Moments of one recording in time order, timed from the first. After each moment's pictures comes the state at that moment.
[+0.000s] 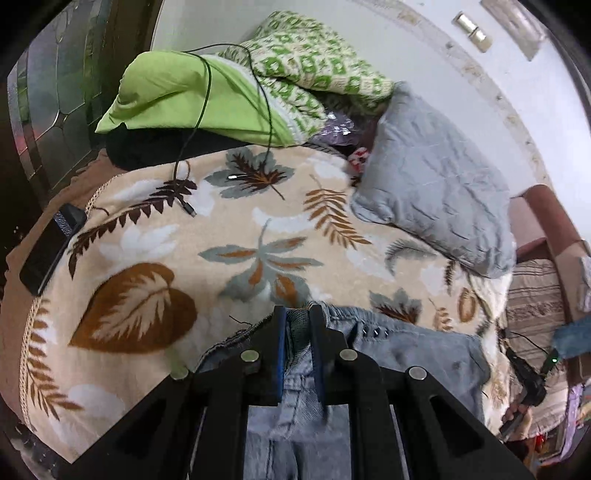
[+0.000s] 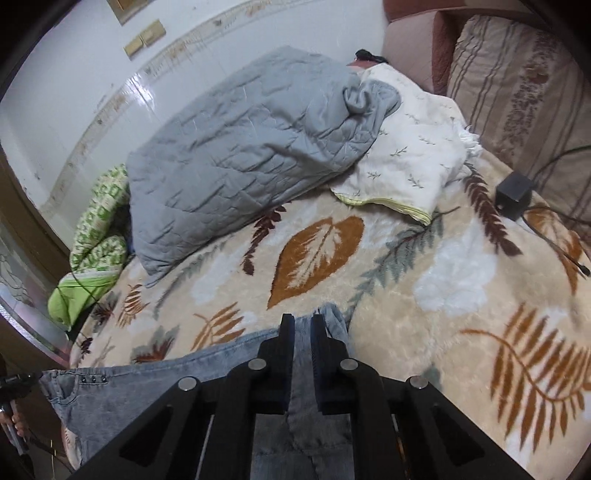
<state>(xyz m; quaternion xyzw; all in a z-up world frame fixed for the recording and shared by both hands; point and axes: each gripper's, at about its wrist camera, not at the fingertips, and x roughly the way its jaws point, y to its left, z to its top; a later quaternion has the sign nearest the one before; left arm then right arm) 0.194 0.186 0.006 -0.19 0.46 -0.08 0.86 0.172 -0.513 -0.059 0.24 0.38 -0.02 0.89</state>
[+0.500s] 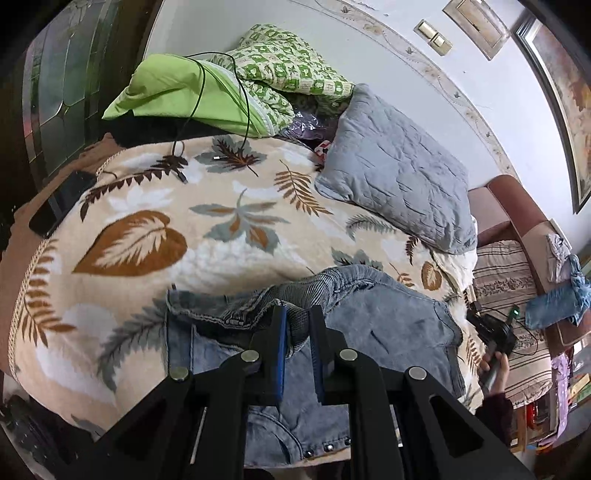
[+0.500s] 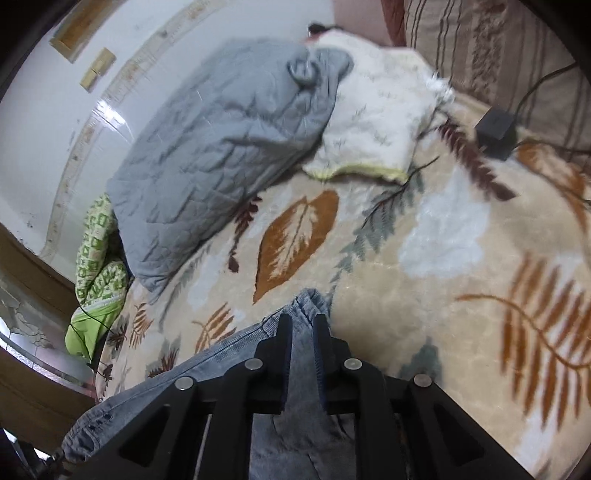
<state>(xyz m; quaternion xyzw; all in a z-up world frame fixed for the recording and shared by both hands) 0.085 0.178 0.013 -0.20 0.44 -0.12 0.87 0.186 -0.541 -0.091 0.34 0.42 -0.03 0.84</state>
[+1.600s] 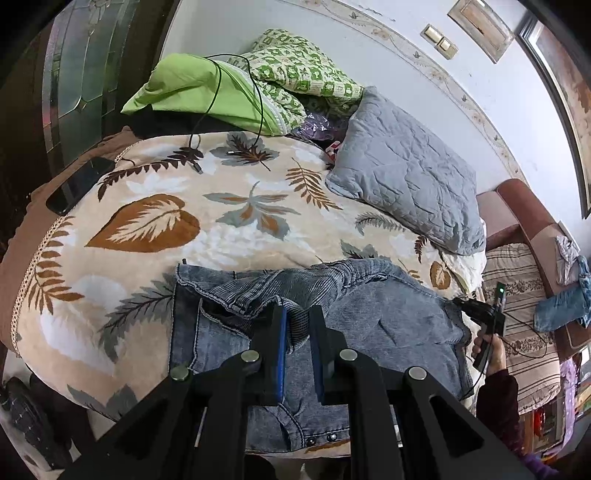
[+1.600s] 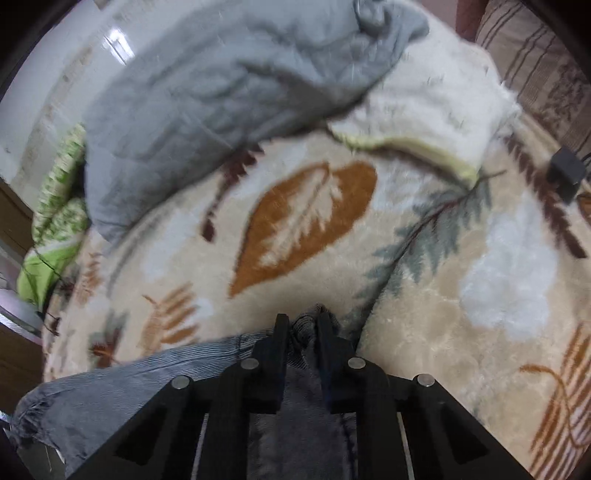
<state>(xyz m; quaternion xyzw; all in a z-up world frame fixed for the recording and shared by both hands) 0.055 0.172 0.002 -0.20 0.43 -0.09 0.88 0.251 -0.502 -0.119 0.22 0.47 -0.01 0.85</state>
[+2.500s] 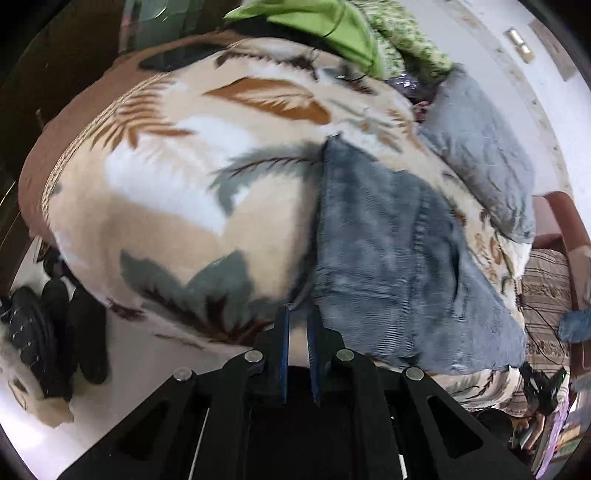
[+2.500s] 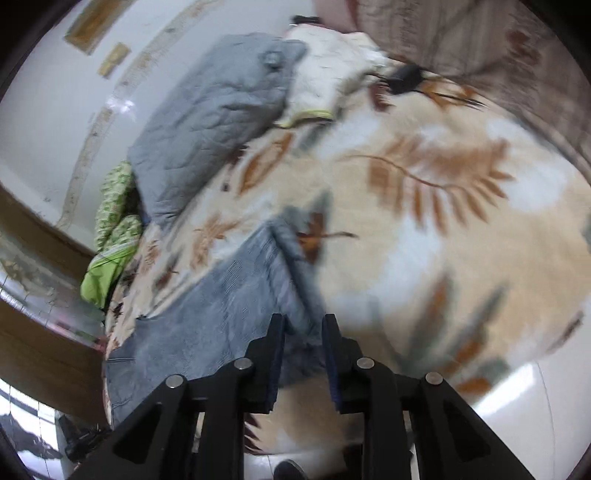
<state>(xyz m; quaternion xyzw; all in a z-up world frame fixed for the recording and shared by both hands) -0.022 0.248 -0.115 -0.25 0.52 -0.01 0.82 -0.022 -0.565 -0.100 0.35 0.44 -0.01 0.83</state>
